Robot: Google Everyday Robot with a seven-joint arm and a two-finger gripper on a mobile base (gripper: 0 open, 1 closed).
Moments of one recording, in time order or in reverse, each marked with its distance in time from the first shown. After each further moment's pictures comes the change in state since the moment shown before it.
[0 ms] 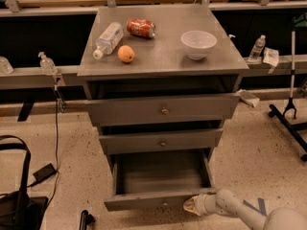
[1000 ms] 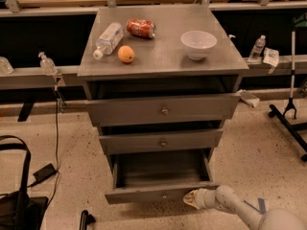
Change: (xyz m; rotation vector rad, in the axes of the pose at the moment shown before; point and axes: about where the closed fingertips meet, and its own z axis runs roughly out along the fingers) arm 0.004 -0.033 0.007 0.066 -0.022 0.010
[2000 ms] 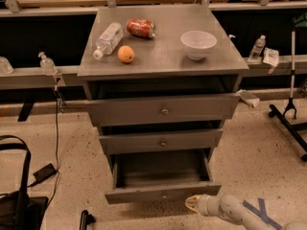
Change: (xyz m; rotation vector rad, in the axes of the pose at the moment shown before) arm -0.003 0.020 -0.020 0.068 -0.024 0.038
